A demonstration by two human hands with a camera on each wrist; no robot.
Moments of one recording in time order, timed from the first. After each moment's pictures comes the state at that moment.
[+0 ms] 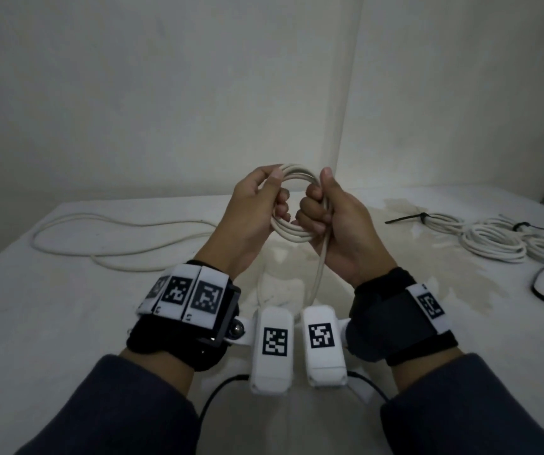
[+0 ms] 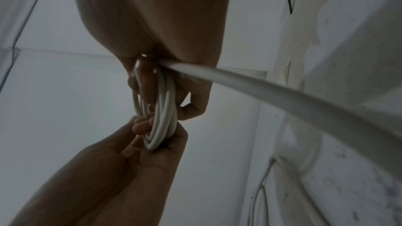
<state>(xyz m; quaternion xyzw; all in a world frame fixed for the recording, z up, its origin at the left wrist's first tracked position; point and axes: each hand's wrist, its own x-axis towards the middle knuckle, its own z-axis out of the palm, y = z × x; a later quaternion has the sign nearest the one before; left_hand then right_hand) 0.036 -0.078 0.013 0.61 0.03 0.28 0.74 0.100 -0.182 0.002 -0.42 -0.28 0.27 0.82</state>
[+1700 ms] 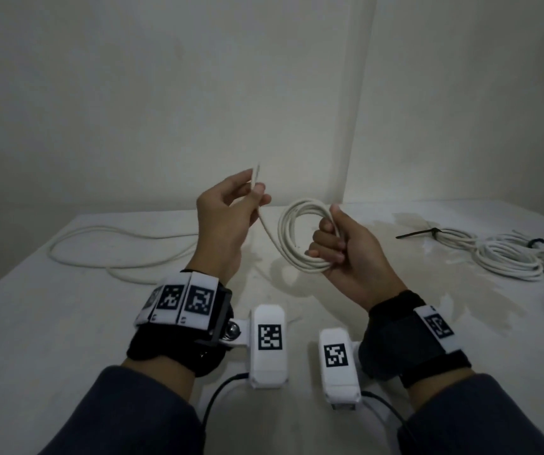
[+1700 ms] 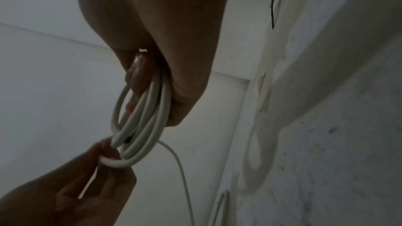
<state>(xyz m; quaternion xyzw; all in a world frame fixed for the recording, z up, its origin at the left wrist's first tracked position) 0.025 -0.047 0.015 0.56 0.12 0.43 0.70 0.109 -0.180 -0.015 -0.38 -0.21 0.35 0.83</state>
